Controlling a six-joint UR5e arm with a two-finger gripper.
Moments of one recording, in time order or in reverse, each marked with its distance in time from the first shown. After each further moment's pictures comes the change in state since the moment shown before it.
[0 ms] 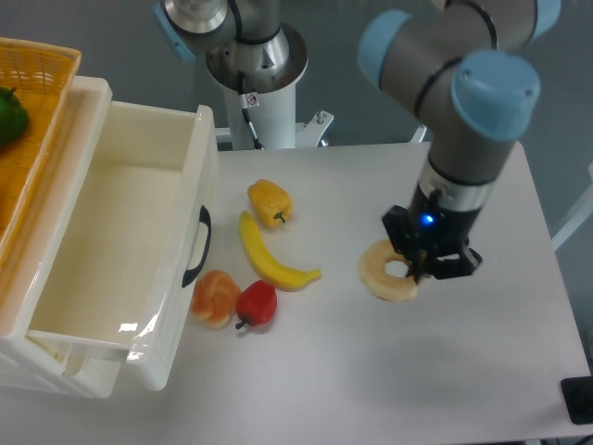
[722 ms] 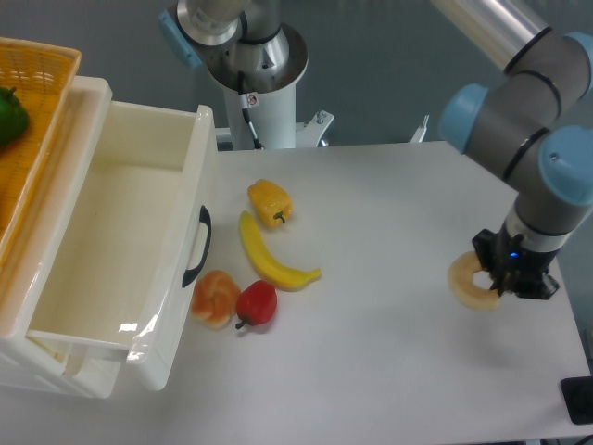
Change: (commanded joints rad) arm 0.091 -0.213 0.022 0.121 0.268 0.302
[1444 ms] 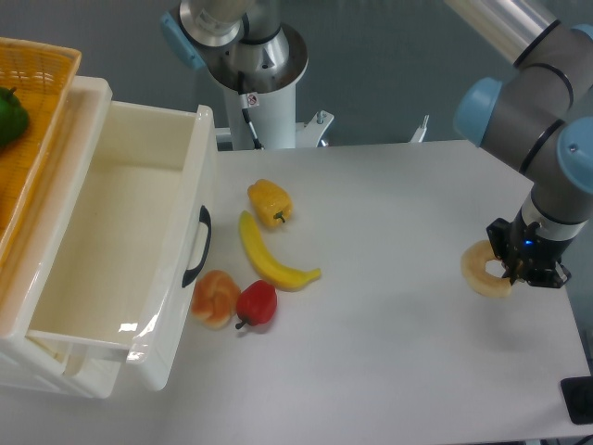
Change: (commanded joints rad) arm 0.129 -0.063 -0.003 0.018 0.017 0.216
